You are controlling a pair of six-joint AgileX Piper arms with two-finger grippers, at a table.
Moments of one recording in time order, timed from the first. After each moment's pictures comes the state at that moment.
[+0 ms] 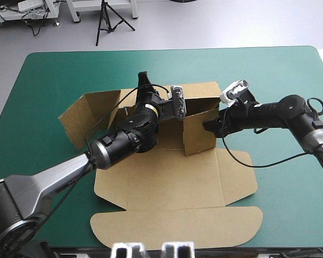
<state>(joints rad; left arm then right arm) -0.89 1.66 -1.35 1.04 0.77 0.04 0.14 1.47 -1.08 0.89 0.83 -1.09</state>
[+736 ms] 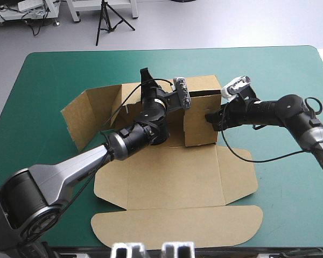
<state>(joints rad) -0.89 1.78 -1.47 1.09 0.86 -0.10 0.14 1.49 -1.08 0.92 0.73 -1.10</state>
